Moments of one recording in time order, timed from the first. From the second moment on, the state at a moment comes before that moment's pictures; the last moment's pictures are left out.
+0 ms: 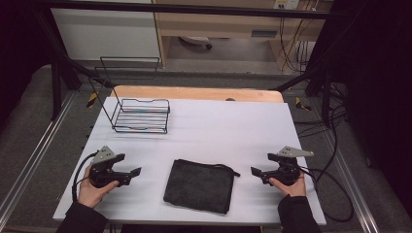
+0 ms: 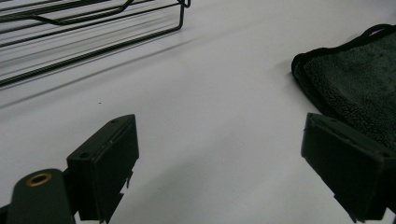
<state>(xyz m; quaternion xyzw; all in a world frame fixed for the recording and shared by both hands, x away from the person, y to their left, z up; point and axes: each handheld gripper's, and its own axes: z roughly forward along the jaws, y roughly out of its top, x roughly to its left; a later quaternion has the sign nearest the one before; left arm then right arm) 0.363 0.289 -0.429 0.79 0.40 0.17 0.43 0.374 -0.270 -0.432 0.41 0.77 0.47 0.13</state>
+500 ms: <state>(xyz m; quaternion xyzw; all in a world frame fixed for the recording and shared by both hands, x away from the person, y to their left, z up) 0.358 0.273 -0.427 0.80 0.38 0.15 0.43 0.374 -0.259 -0.432 0.41 0.78 0.46 0.13</state>
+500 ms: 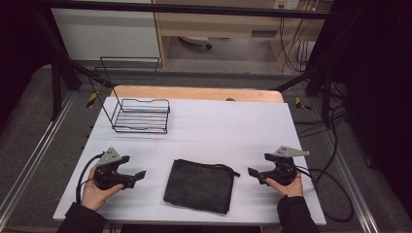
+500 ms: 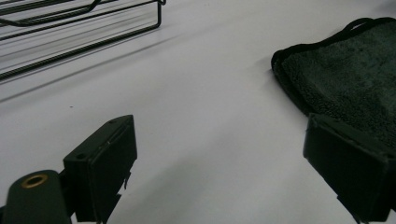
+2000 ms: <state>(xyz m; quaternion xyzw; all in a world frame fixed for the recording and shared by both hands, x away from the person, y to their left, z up) 0.305 0.180 -0.446 0.84 0.40 0.03 0.37 0.399 -0.167 -0.454 0.33 0.85 0.40 0.04</state>
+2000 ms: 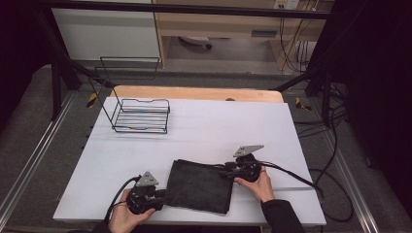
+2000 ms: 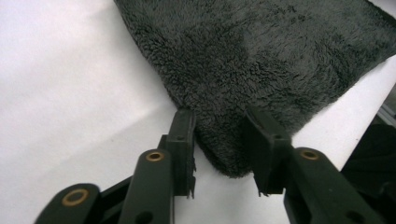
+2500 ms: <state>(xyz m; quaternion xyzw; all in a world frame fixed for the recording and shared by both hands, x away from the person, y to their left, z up) 0.313 0.181 -0.443 0.84 0.40 -0.01 0.36 0.394 -0.168 -0.449 0.34 0.84 0.41 0.01</state>
